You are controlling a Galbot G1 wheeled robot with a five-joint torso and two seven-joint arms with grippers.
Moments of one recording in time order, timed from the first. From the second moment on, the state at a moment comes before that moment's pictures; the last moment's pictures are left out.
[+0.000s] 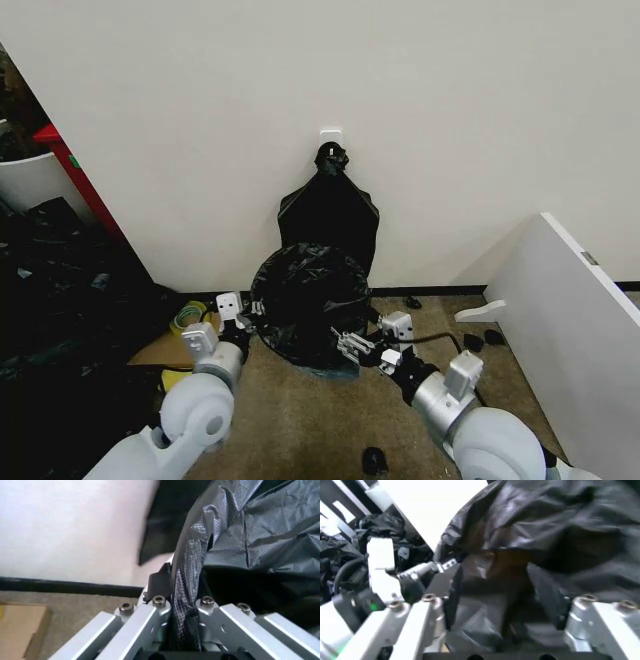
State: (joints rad) left arm 1.19 -0.96 -0.02 -2.09 -0.80 0.12 -0.52; right arm -1.25 0.90 0.02 2.39 0.95 -0.37 0.42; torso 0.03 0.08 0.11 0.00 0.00
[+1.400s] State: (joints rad) left arm 1.24 -0.95 0.02 -2.14 -0.67 0.08 -0.47; right arm -0.82 1.17 -0.32 1.88 1.12 -0.62 0.85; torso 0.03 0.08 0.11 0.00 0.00
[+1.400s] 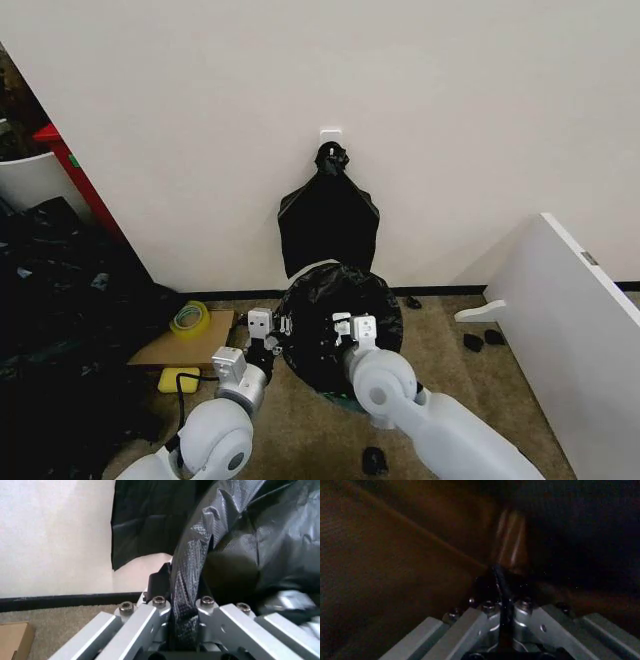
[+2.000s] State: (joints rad) left arm 1.25 -0.95 0.02 -2.10 -0.57 0.03 -0.43; right arm -0.76 1.16 -0.33 1.95 1.26 -0.69 0.93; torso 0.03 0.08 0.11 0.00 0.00
